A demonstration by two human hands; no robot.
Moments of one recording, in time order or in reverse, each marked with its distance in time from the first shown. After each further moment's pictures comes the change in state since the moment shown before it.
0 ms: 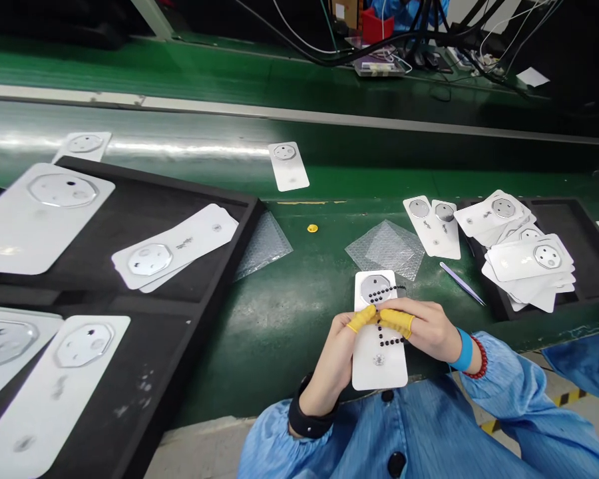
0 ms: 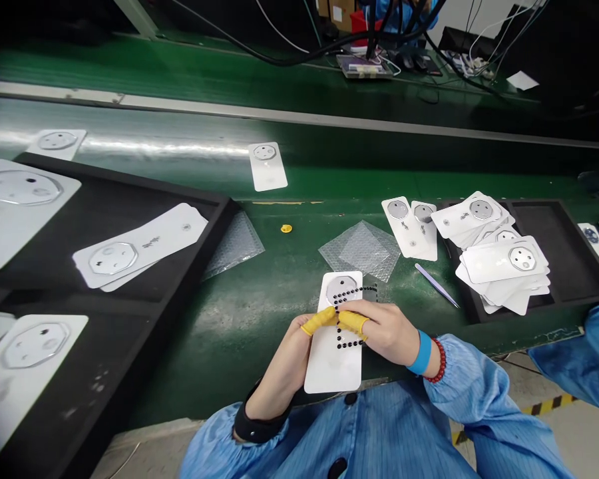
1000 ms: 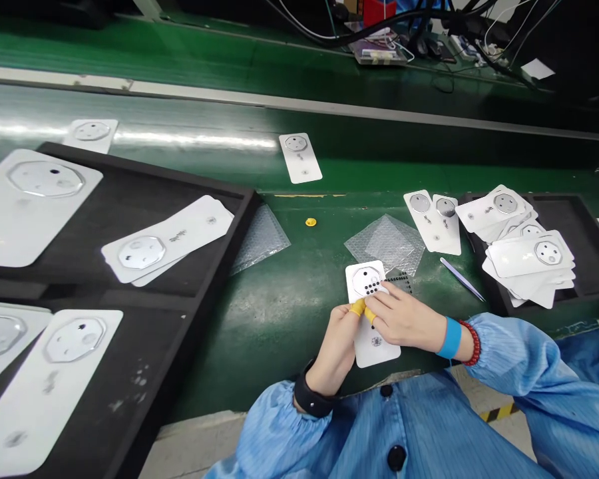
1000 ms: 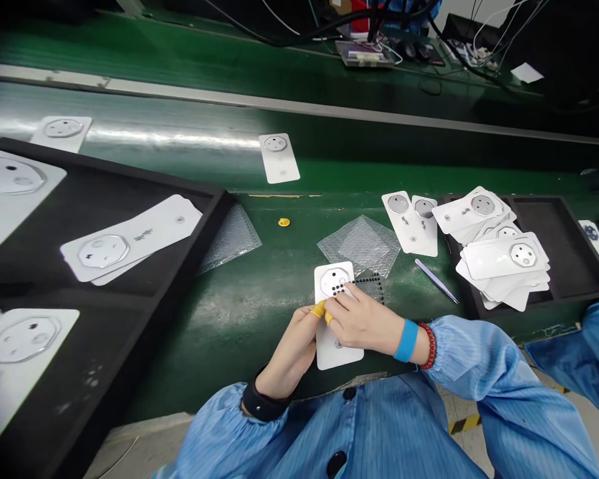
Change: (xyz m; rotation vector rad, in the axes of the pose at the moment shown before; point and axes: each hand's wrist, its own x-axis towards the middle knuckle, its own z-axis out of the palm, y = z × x) left_hand 0.017 -0.005 0.000 0.042 -0.110 0.095; right_hand 0.023 0.003 0.020 -0.409 -0.438 -0.254
